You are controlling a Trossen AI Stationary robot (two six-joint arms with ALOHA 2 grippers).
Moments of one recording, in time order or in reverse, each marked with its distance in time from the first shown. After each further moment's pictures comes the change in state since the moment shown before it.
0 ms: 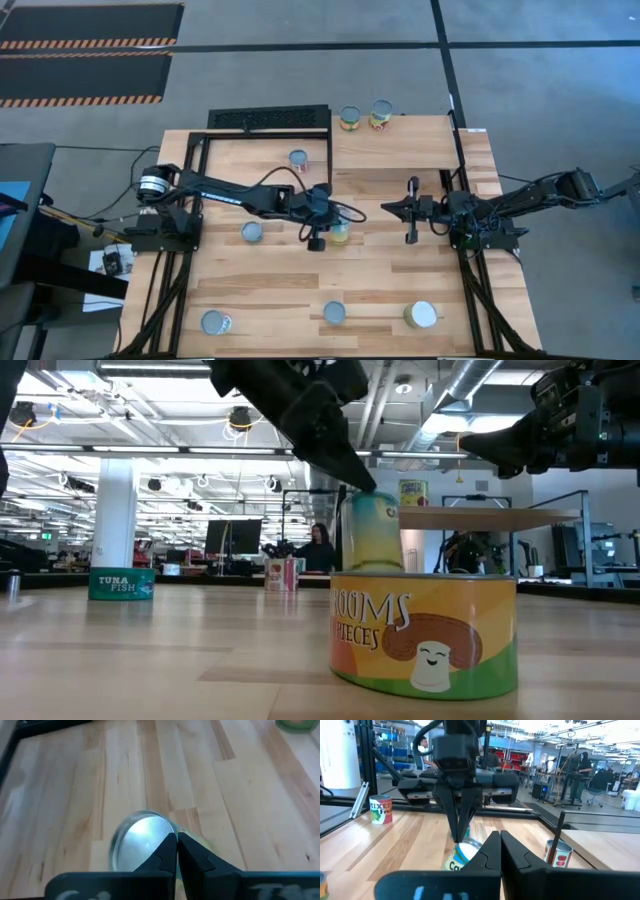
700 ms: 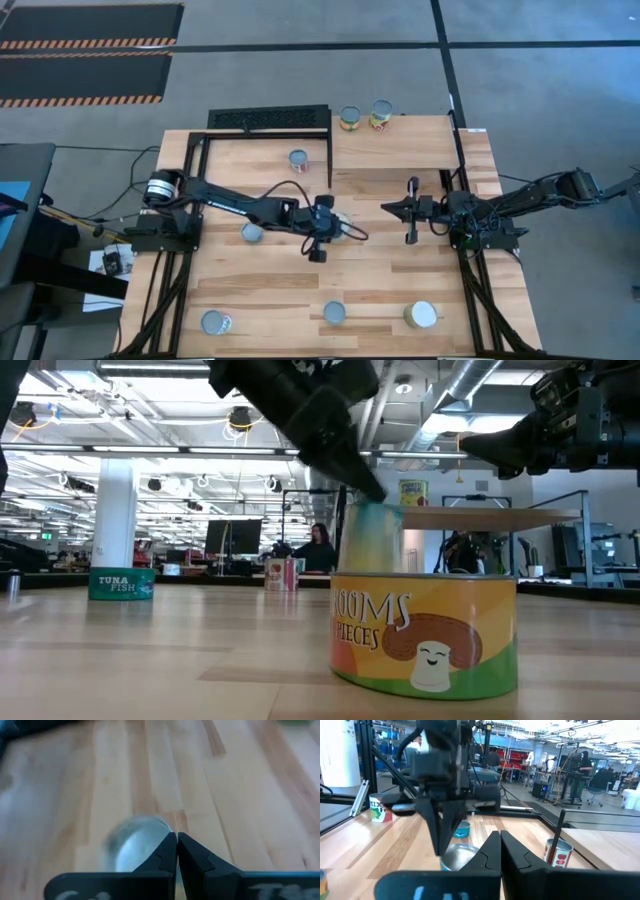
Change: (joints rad) left arm -0.068 0.057 -0.001 0.015 -0.068 -0.019; right arm 0.000 0.000 0.000 -0.008 0.000 -0.003
